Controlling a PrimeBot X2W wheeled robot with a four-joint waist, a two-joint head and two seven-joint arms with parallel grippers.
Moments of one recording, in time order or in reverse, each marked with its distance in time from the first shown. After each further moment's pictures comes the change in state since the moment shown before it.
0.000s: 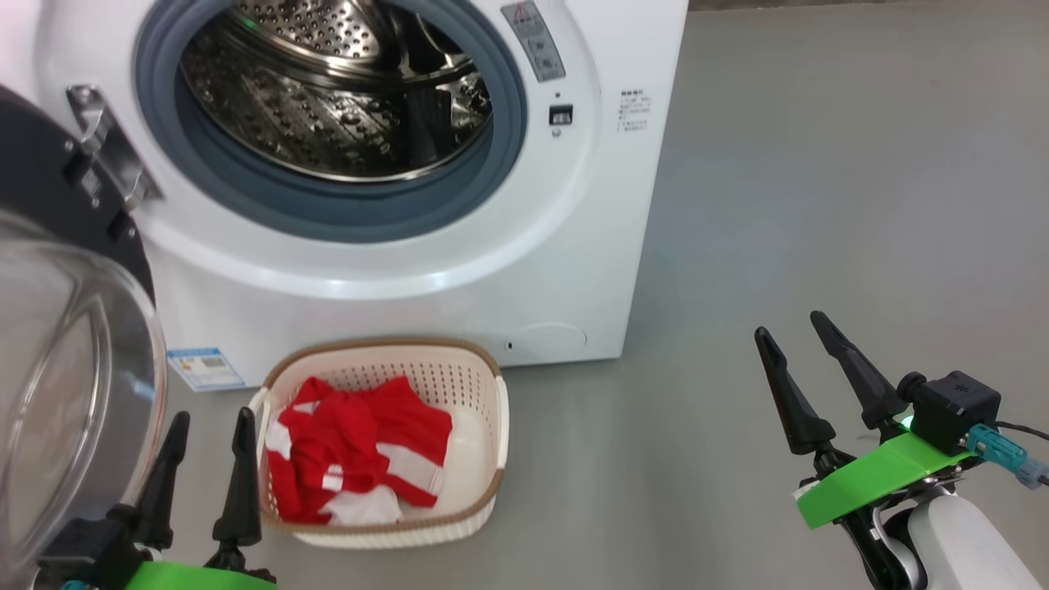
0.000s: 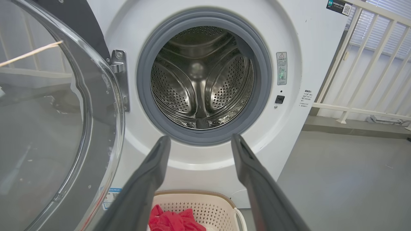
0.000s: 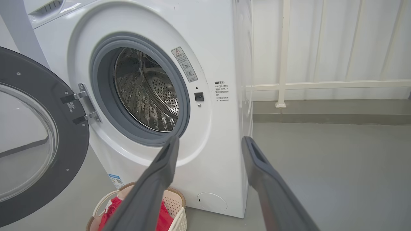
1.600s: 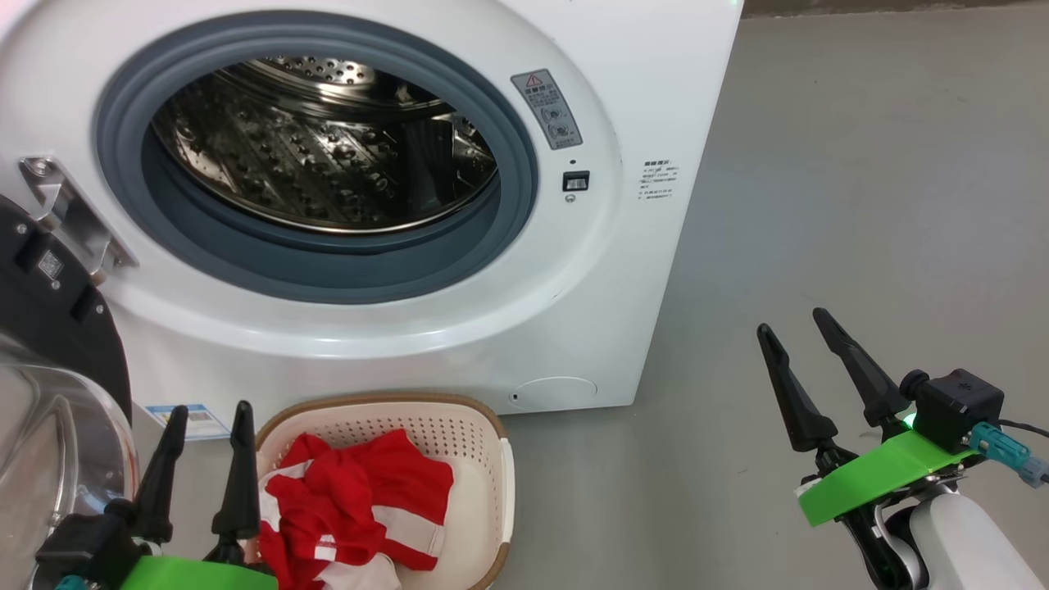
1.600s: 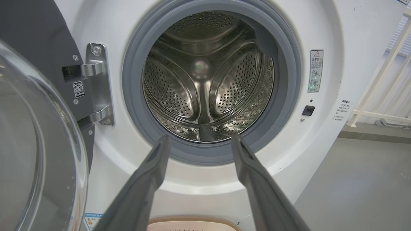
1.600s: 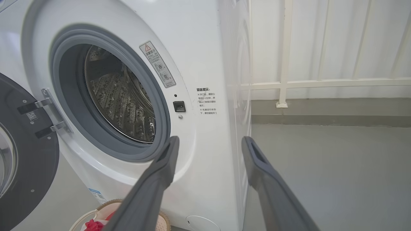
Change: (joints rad) left arm -0.011 -0.007 0.007 0.001 -0.002 0.000 0.000; right arm -0.001 0.001 -0.005 -0.003 -0.001 0.000 0.000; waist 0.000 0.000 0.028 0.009
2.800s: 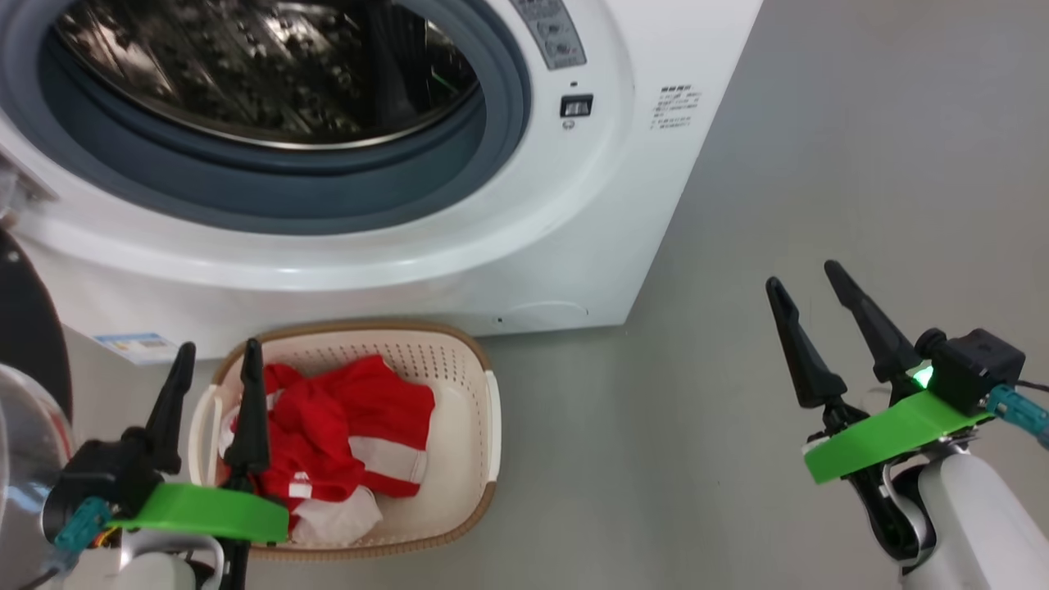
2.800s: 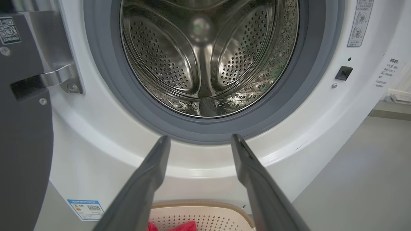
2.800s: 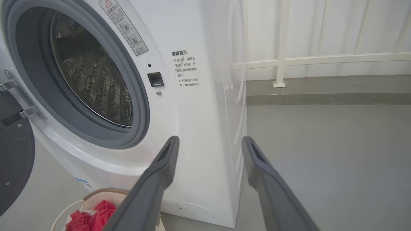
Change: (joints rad) left arm -0.155 -0.026 -0.001 0.110 0.064 0.001 0.000; right arm -0.063 -0.005 -0.013 -0.016 0.000 0.000 0.000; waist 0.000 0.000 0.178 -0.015
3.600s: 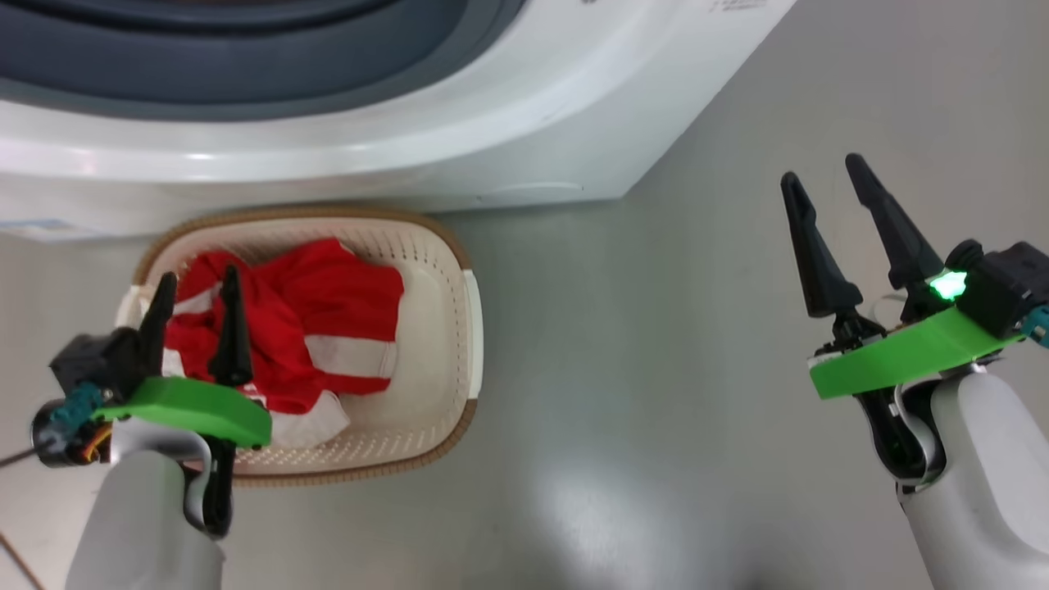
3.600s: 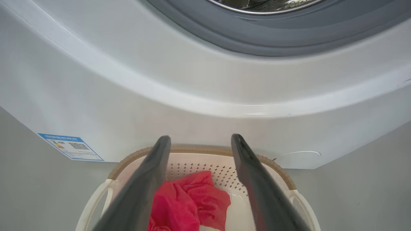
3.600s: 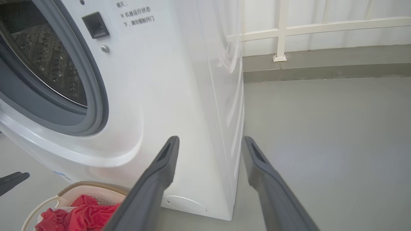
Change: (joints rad) left arm -0.293 -0.004 0.026 0.340 0.033 0.000 0.000; right arm -0.148 0.009 -0.023 -0.031 0.002 0.000 0.000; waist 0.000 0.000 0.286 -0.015
